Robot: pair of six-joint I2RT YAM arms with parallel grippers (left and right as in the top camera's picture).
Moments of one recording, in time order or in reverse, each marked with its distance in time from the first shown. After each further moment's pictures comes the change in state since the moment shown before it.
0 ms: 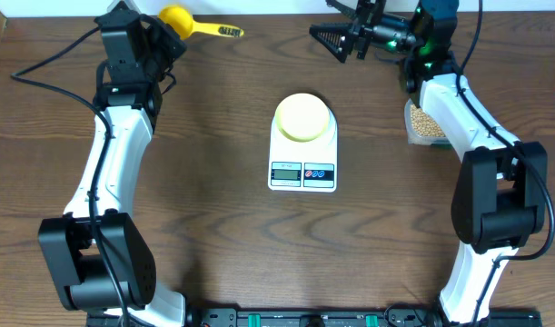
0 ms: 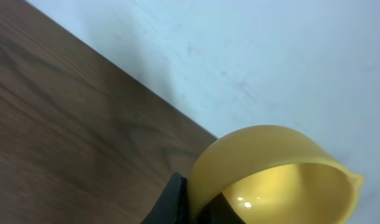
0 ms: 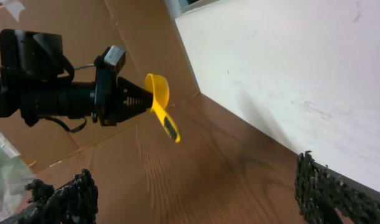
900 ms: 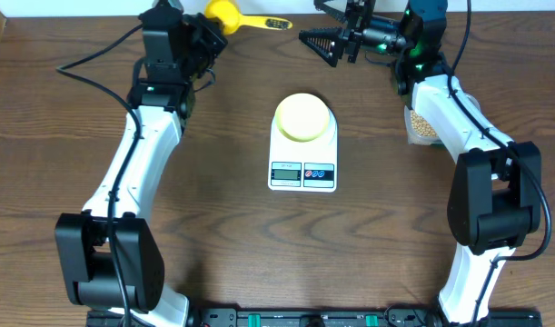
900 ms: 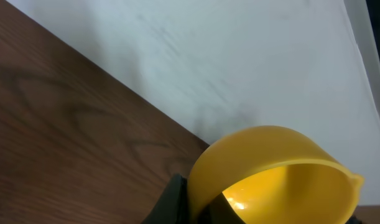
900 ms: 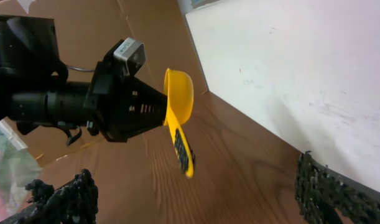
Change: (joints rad) left arm -0.161 0.000 0.000 0.058 0.087 -0.164; right arm 0.031 0.000 0.000 -0.003 0.000 -0.017
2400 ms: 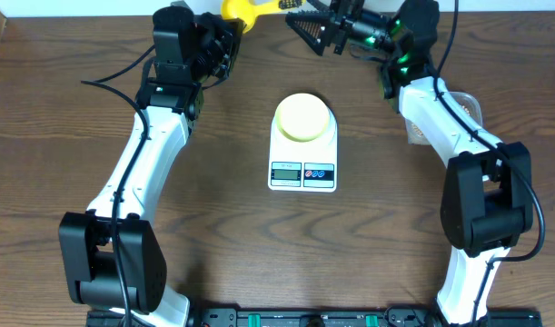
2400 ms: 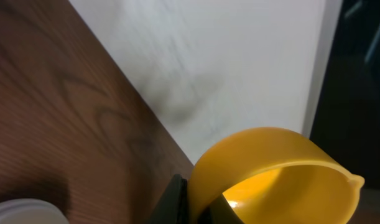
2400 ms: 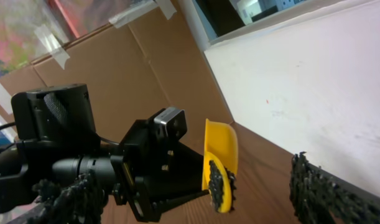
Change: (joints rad) left arm -0.031 0.000 0.000 0.039 0.135 -0.422; right arm 0.066 0.000 0.004 0.265 0.087 0.351
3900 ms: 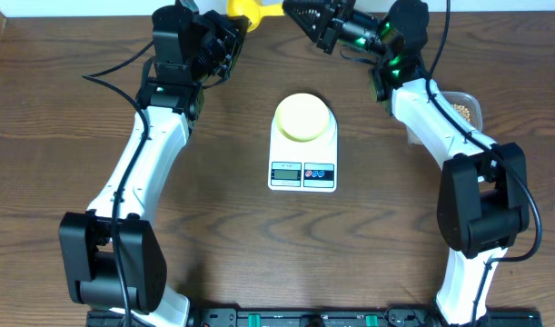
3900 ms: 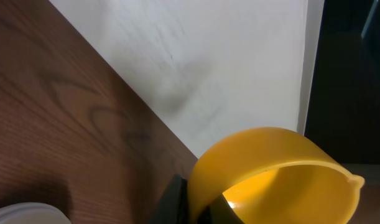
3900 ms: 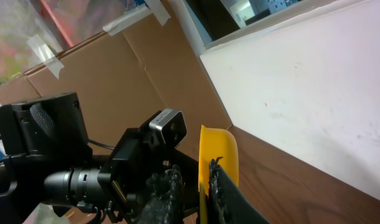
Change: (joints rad) left arm -0.002 0.000 0.000 0.023 0.047 0.072; right arm 0.029 0.000 0.000 -0.008 0.066 0.018
